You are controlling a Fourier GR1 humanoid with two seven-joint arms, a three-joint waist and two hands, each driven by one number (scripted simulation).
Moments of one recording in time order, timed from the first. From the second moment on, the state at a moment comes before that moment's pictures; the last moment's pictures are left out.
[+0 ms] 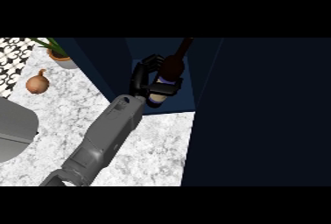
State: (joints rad) left arm -0.94 0.00 -0.26 -0.42 0.40 0.37 -0.42; right arm 0.15 -0.60 0.70 -2.50 0.03 -0.63 0.16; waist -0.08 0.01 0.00
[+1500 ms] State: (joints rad) left arm -1.15 0.07 -0.17 -0.08 0.40 0.49 -0.55; right arm 0.23 -0.61 0.73 -2.49 0.00 -0.57 0.01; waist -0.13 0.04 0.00
